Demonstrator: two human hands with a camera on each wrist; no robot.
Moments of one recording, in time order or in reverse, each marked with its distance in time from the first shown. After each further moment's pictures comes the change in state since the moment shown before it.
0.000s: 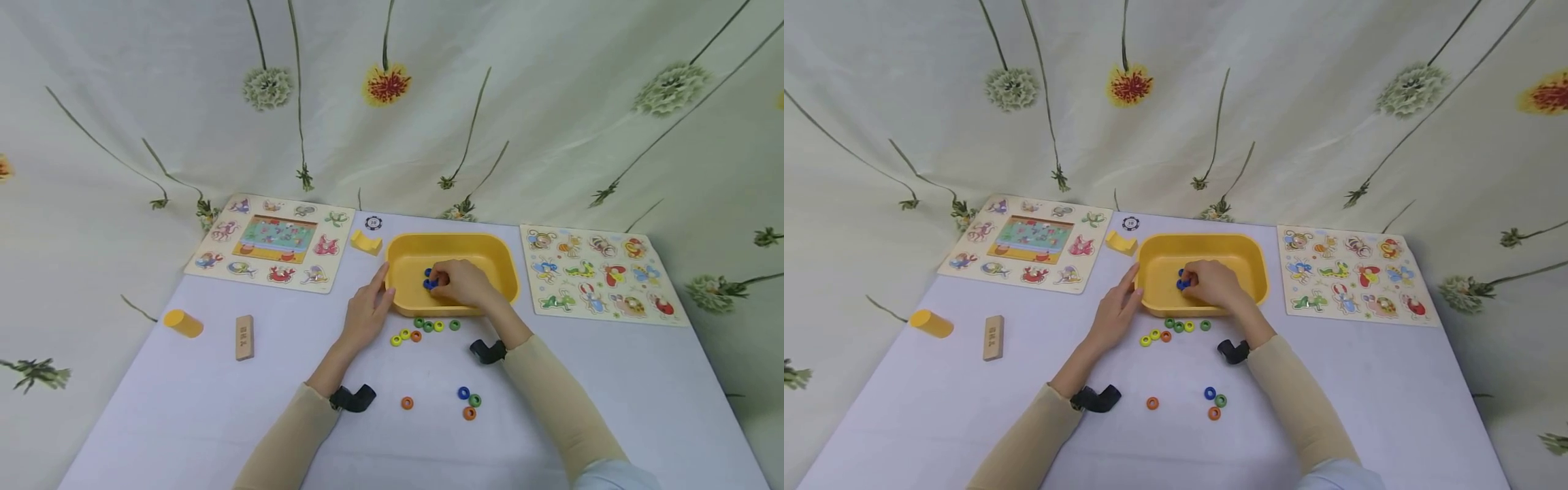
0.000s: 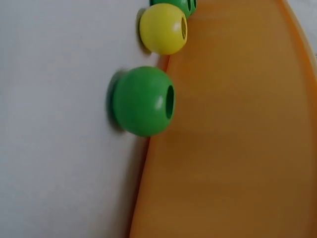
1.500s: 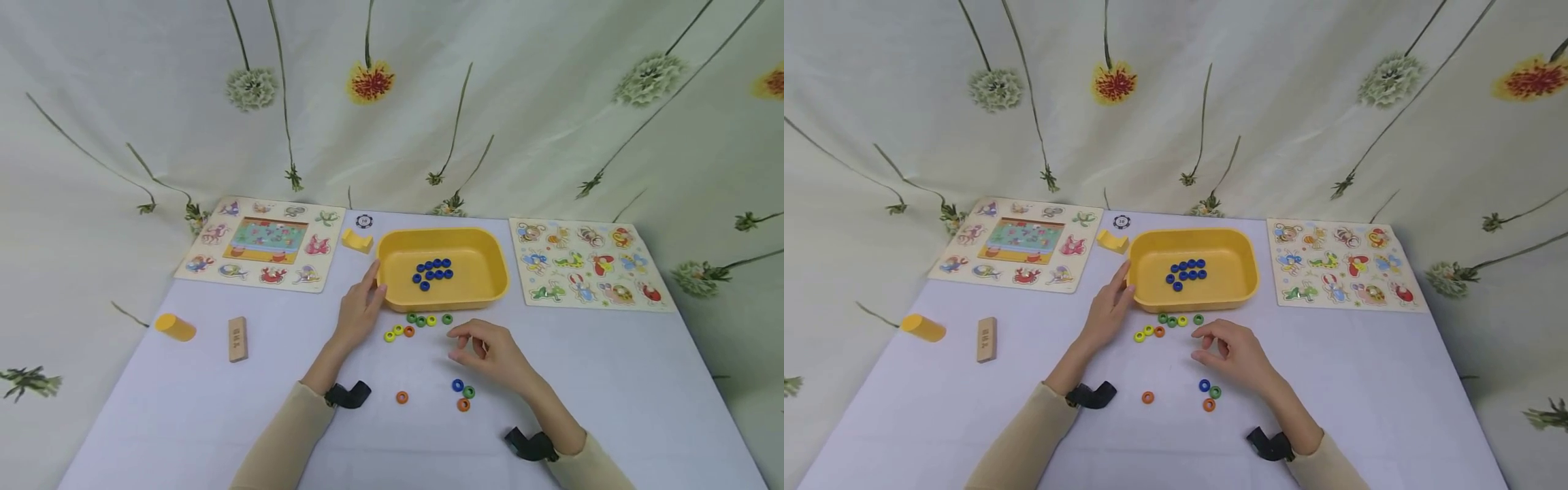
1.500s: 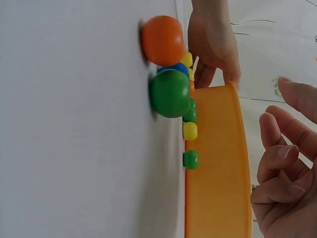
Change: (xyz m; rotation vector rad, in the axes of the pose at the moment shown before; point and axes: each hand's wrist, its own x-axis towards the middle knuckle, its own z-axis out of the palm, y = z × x) left_hand 0.001 -0.001 0.002 -0.022 -0.002 -0.012; right_hand -0.140 0.003 0.033 0.342 0.294 -0.263
